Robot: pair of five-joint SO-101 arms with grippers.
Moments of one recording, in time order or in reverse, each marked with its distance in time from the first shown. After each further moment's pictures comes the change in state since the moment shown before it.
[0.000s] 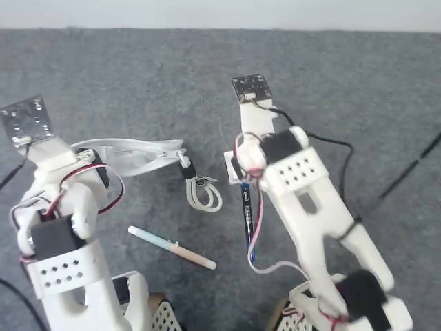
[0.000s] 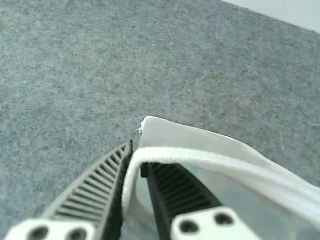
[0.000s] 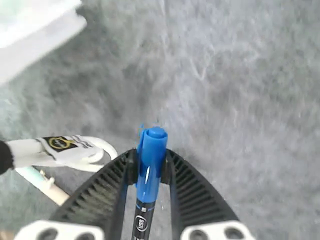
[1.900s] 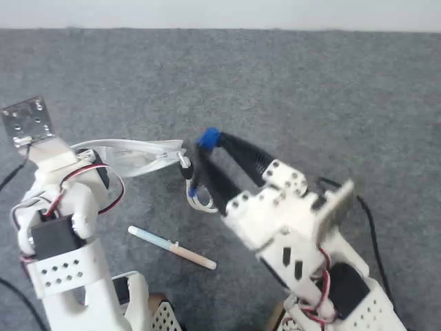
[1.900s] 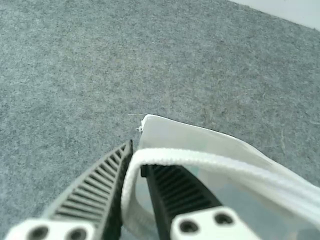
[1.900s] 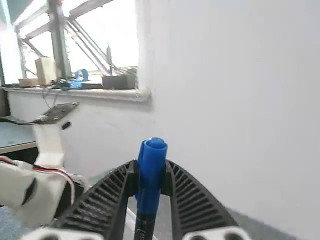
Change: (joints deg) left arm 0.0 0.0 0.4 0.0 0.0; right arm -17.5 -64.1 38.1 -55.1 12.1
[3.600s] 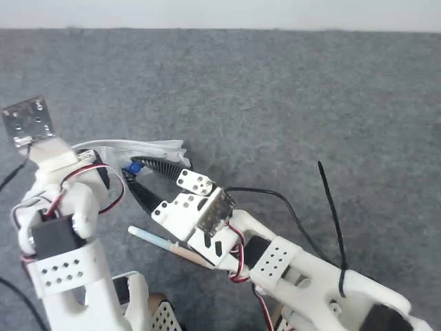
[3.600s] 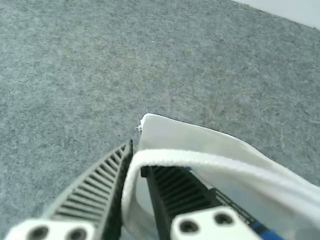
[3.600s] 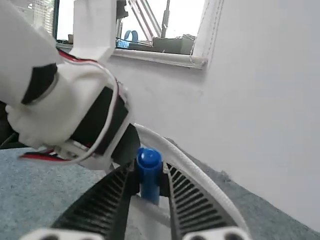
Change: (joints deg) left arm 0.0 0.0 0.2 0.0 0.0; right arm -9.3 48.6 12.0 -55.7 7.8
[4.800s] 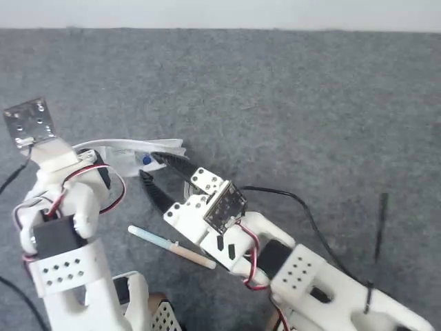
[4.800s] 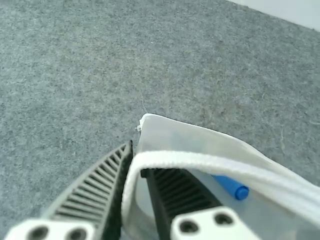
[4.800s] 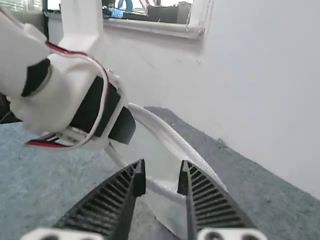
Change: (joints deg) left arm 0.0 0.0 1.8 -2.0 0.0; right arm 0.8 -19.4 1.0 28.0 -0.9
